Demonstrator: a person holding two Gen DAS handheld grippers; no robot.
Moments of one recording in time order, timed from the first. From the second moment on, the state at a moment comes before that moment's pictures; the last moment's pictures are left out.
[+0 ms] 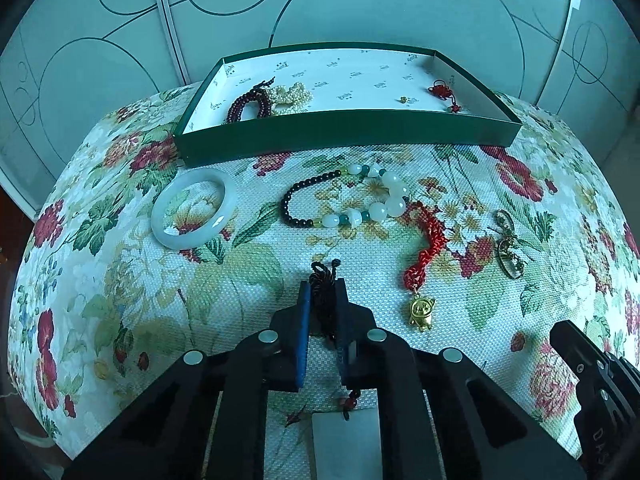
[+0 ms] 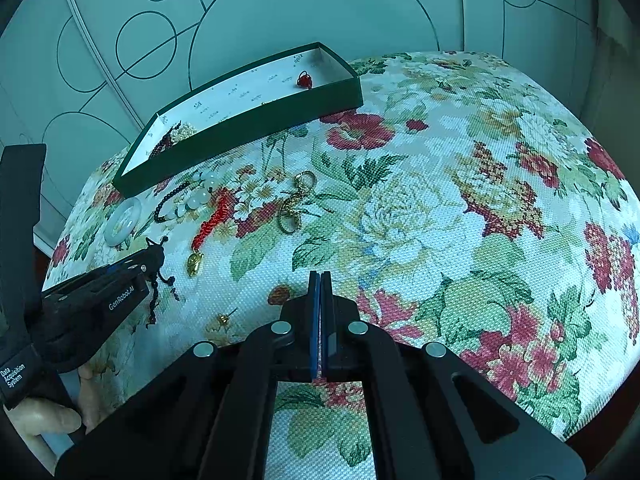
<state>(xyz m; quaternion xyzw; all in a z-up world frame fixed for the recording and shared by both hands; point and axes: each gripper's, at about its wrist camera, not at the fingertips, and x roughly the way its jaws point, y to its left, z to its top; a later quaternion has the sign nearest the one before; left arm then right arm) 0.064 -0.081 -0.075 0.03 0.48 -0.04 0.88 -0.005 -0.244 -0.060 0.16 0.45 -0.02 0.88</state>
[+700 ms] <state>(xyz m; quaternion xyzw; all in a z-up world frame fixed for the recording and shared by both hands) 0.050 -0.068 -0.049 0.00 0.46 -0.08 0.89 -0.001 -0.232 -0.056 0.13 0.45 -0.01 0.88</state>
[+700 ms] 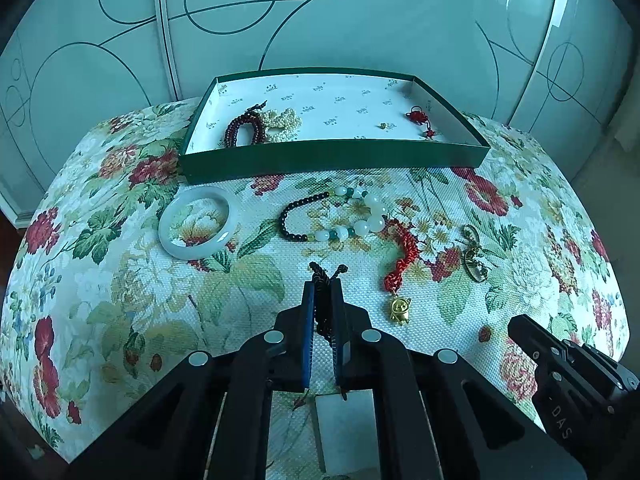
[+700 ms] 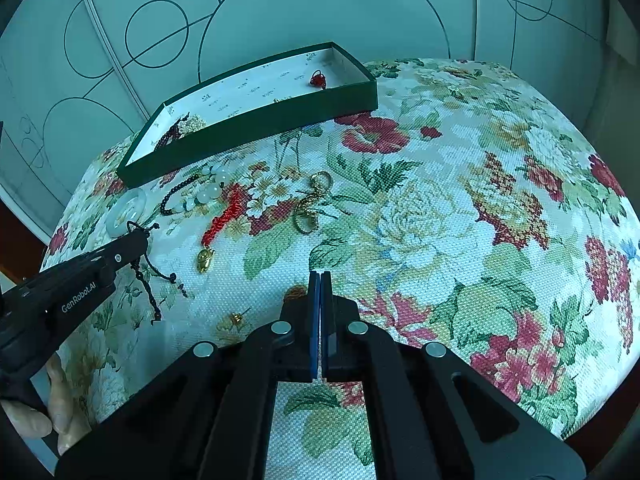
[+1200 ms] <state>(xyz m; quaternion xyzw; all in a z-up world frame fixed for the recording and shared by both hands) 0.033 -0.060 -0.013 -0.01 0.42 -0.11 0.90 0.003 -0.213 -0.035 0.10 0.44 0.00 0.89</state>
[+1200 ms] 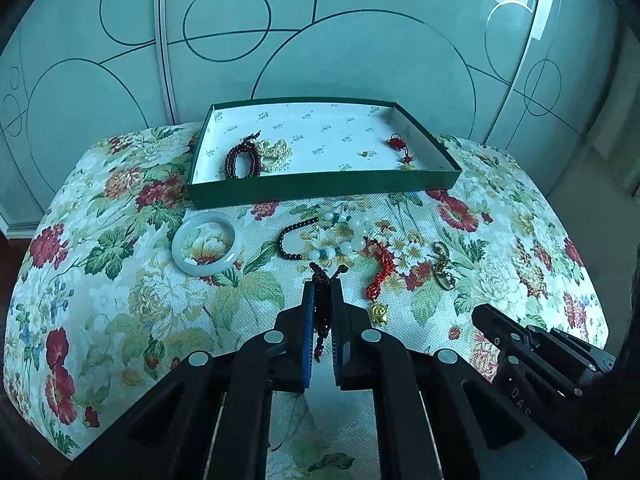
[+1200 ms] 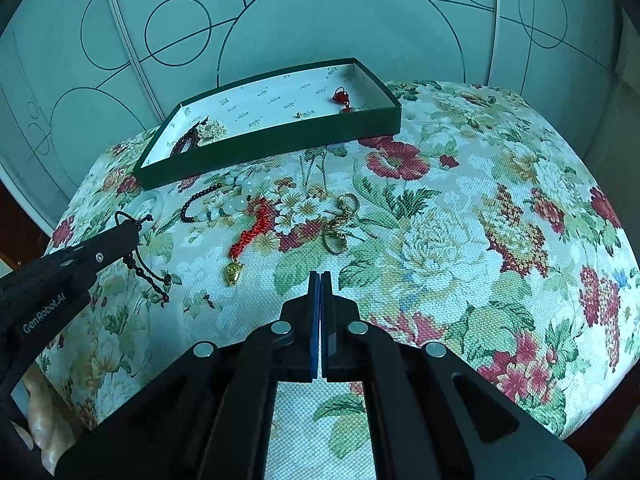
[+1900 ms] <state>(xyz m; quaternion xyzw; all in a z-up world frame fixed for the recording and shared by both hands) 0.106 -0.059 0.039 -0.02 0.37 -0.13 0.92 0.078 -0.207 0.032 0.10 0.37 0.01 0.92</state>
